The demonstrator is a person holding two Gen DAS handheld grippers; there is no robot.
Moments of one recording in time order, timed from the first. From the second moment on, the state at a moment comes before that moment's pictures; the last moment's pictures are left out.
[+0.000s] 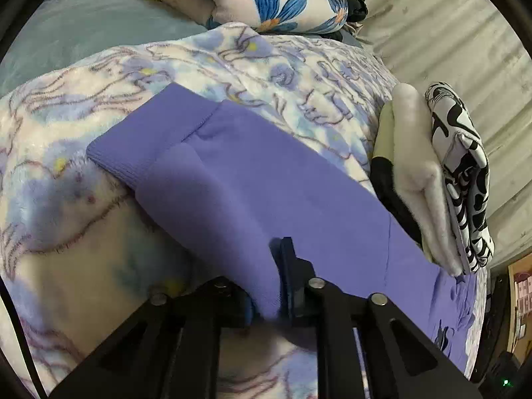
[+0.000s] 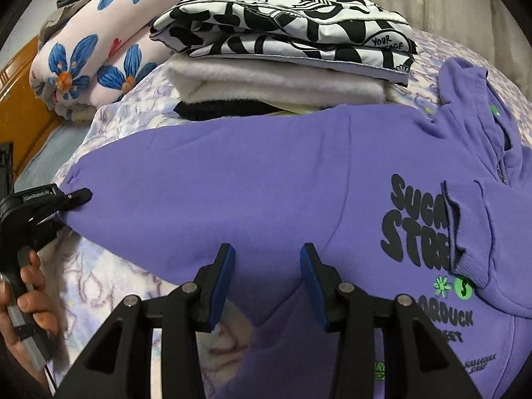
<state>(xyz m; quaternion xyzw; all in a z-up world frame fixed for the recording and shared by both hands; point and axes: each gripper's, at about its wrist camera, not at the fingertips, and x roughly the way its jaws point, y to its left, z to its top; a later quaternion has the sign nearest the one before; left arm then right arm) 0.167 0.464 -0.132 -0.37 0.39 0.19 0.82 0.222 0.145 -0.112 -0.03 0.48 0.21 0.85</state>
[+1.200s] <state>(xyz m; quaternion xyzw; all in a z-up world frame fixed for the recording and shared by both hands) 0.189 0.071 -0.068 -0.11 0.48 -0.08 0.87 0.155 -0.150 -0.082 0.16 0.48 0.11 0.86</state>
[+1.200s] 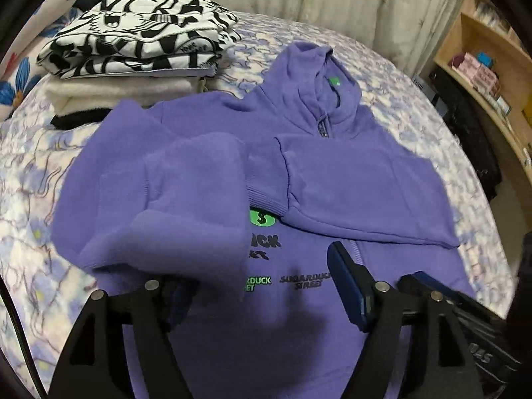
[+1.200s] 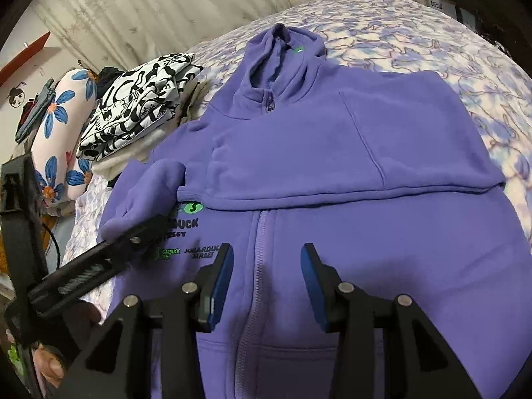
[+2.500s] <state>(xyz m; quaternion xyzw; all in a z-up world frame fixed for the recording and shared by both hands) 0.114 0.216 -0.062 -0.19 0.48 0.02 0.86 0.164 0.066 -0.084 -0.21 0.40 0.20 0.87</state>
